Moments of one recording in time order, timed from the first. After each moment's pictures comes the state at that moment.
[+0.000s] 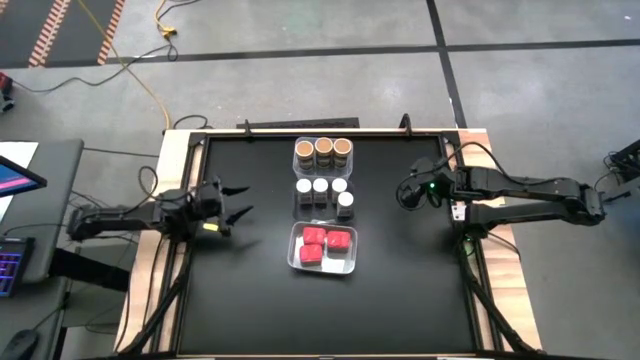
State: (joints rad) left arm 0.07 0.10 0.01 0.14 -0.24 -0.05; right arm -0.23 0.83 0.63 -0.70 0.42 0.44
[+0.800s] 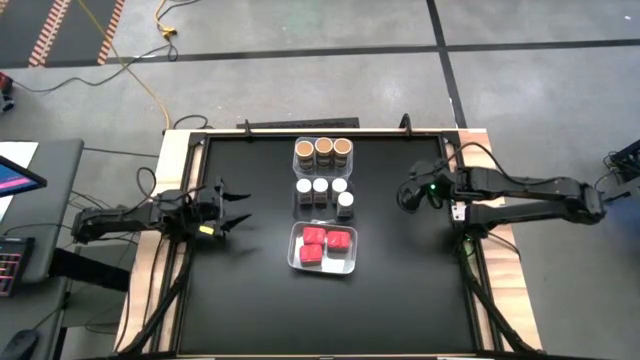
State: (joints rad) left arm 0.07 0.01 0.01 0.05 -0.12 -0.09; right arm -0.21 0.82 0.63 -0.70 0.40 0.40
